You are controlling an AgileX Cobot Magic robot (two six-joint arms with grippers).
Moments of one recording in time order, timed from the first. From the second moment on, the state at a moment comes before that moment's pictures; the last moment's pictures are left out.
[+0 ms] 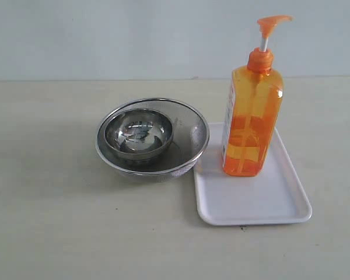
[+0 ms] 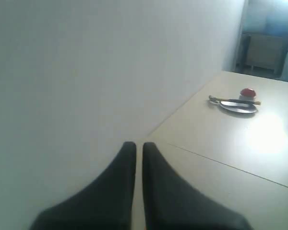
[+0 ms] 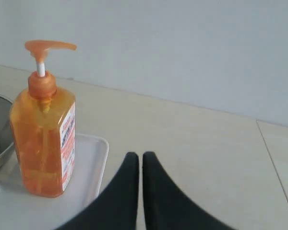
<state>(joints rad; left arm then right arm) -0.22 1.48 -1.50 1.74 -0.80 -1.79 0.14 0.50 -0.75 -0.09 0.65 -0.10</state>
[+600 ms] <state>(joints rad) -0.21 1.01 -1.04 1.75 -0.47 -1.76 0.14 0.29 -0.75 -0.09 0.65 -0.10</state>
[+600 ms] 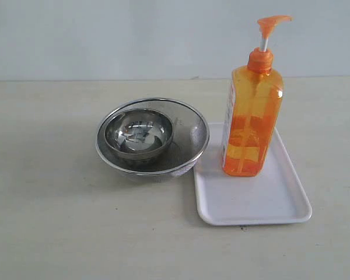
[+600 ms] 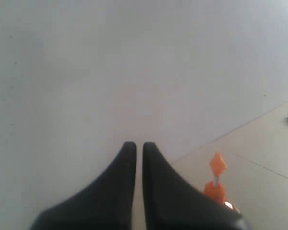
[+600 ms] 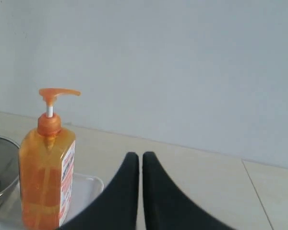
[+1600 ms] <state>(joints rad) -0.21 0.65 -0.86 1.75 -0.38 -1.75 0.14 0.18 -0.75 -0.09 0.67 -0.10</state>
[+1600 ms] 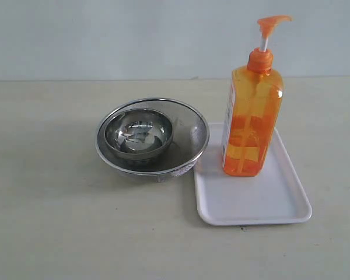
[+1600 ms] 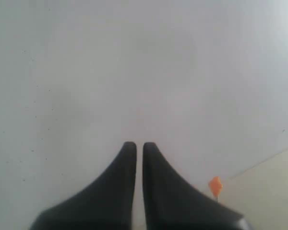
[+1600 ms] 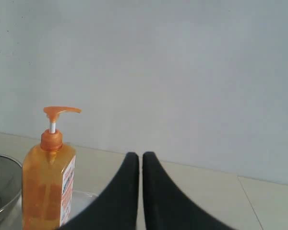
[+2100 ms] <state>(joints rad) -0.21 0.64 -0.87 1.72 0.00 -0.66 0.14 0.18 -0.75 -0.09 0.67 -0.10</state>
